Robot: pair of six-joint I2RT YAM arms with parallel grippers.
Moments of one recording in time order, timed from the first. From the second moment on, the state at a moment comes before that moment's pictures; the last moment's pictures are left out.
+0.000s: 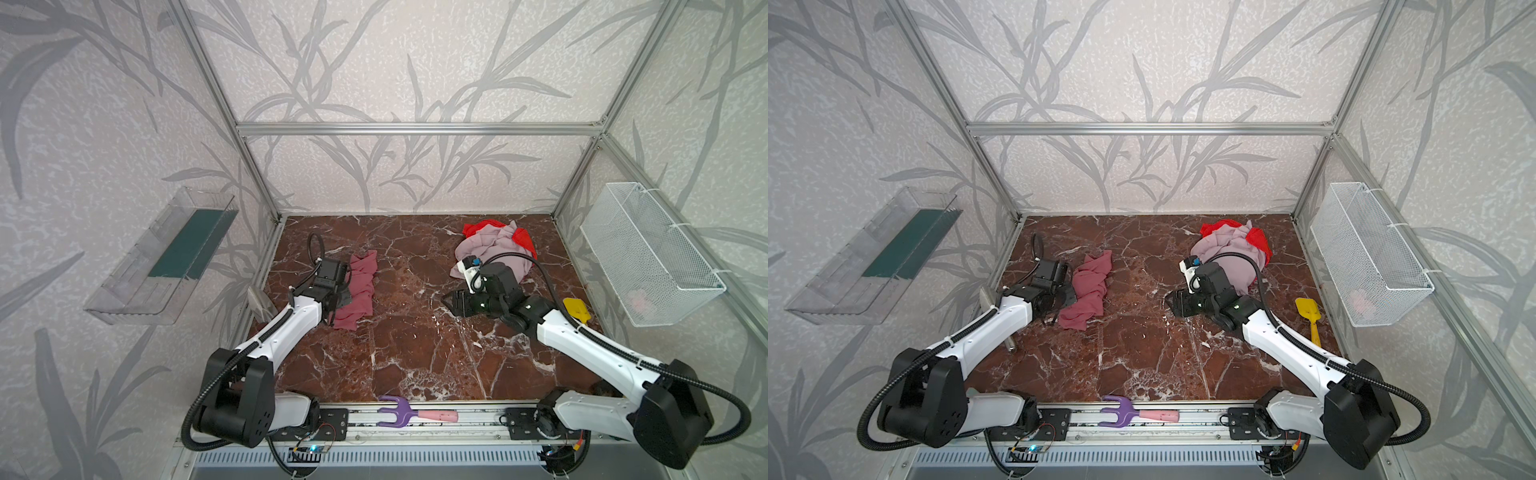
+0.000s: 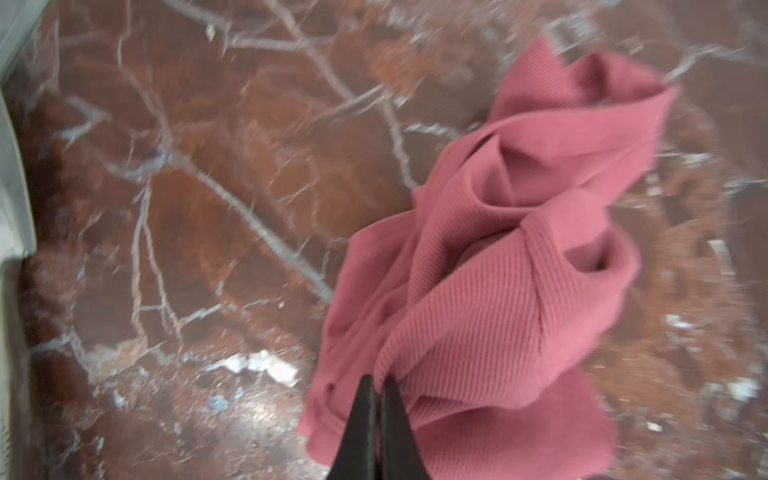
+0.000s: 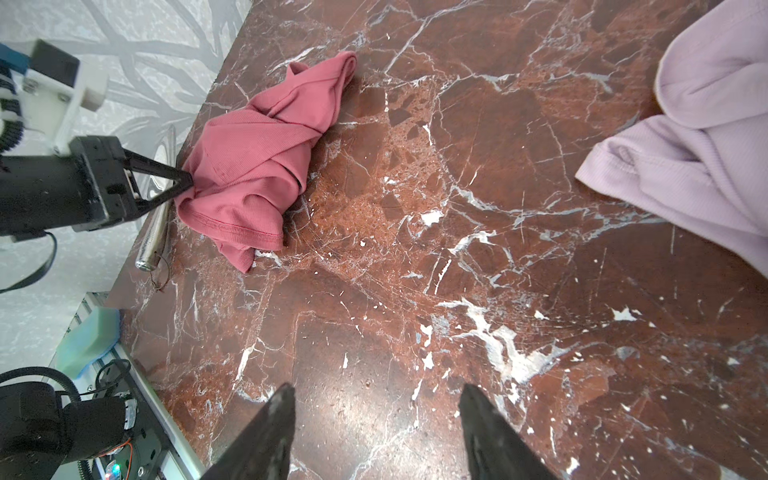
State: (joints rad) left arm -0.20 1.33 0.79 -0.52 -0.25 -0.62; right arm 0.59 1.22 0.82 -0.29 -0.23 0.42
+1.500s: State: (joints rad) left arm -0.36 1.34 0.93 -0.53 -0.15 -0.56; right arm 0.59 1.12 0.81 -0.33 -0.20 0.43
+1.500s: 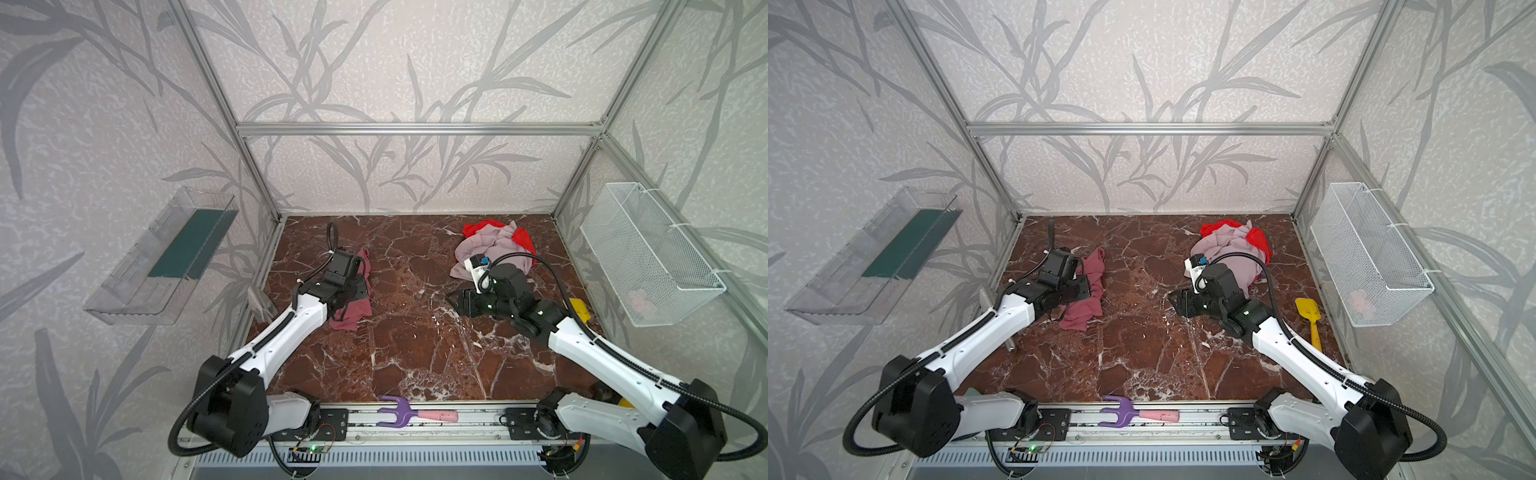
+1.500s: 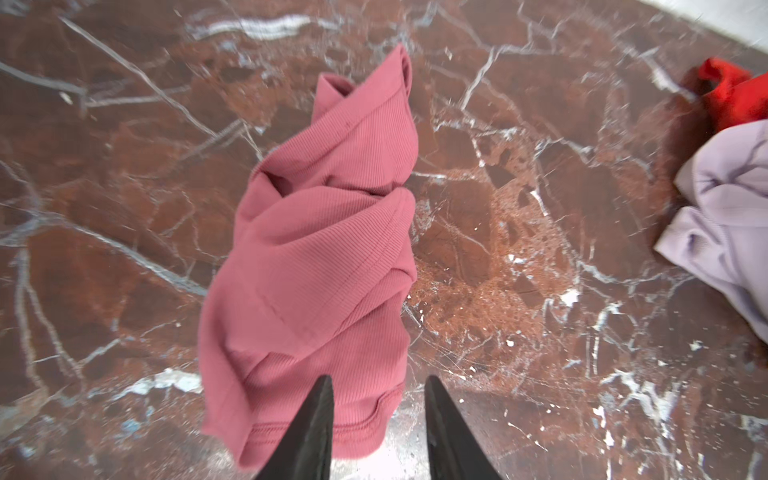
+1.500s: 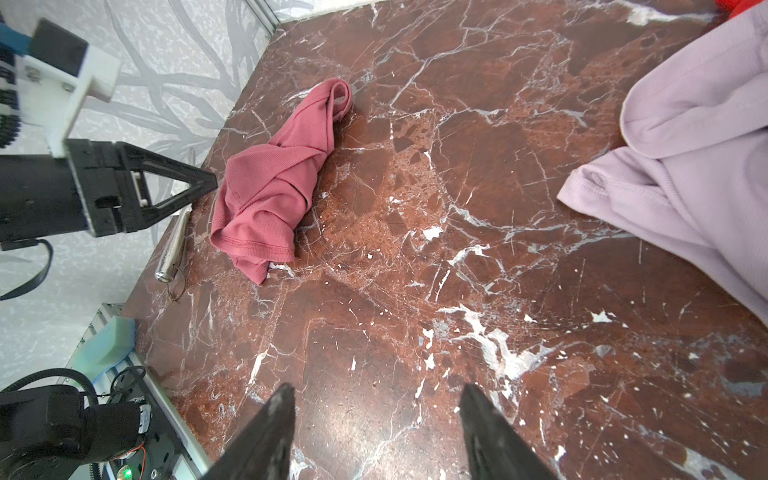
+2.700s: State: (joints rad) left arm 0.06 1.92 1.23 -0.31 0.02 -0.57; right arm 0.59 1.37 0.97 -0.33 -0.14 0.42
